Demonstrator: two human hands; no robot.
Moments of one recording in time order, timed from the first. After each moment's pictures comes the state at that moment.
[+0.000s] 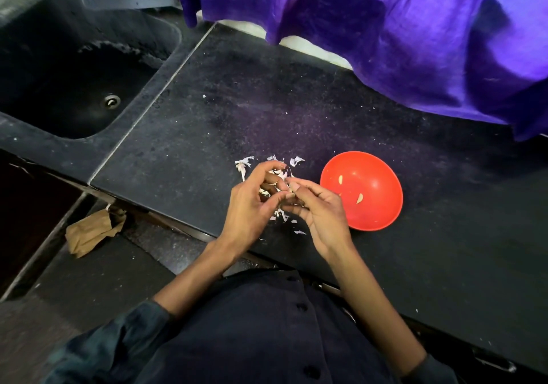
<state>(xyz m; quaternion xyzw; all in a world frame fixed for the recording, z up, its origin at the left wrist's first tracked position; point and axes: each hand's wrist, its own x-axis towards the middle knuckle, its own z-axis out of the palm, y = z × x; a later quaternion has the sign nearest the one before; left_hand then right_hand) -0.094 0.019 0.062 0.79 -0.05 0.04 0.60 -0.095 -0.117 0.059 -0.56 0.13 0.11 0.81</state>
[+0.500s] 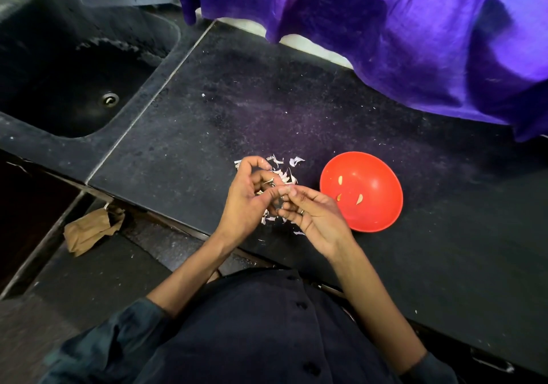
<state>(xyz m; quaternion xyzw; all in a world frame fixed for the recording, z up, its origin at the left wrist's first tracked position) -0.083 0.021 0.061 0.67 0.00 -0.03 0.75 -0.091 -0.122 0.059 -0.46 0.16 0.22 0.85</state>
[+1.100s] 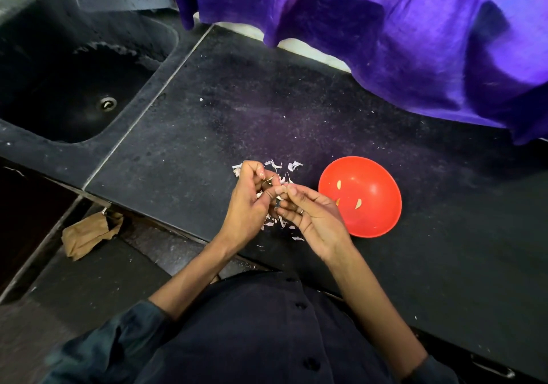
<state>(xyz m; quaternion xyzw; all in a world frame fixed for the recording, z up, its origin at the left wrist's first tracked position) -0.077 0.017 0.055 0.69 -0.02 -0.01 0.73 -0.085 -0.119 0.063 -0.44 0.16 0.19 0.86</state>
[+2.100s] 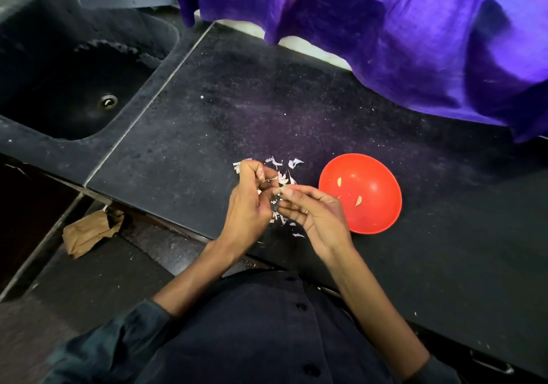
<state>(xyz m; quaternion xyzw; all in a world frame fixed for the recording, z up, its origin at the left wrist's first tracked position) -0.088 0.017 0.054 0.81 -0.04 0.10 0.58 -0.093 -0.118 0.071 -0.51 0.17 0.16 0.83</state>
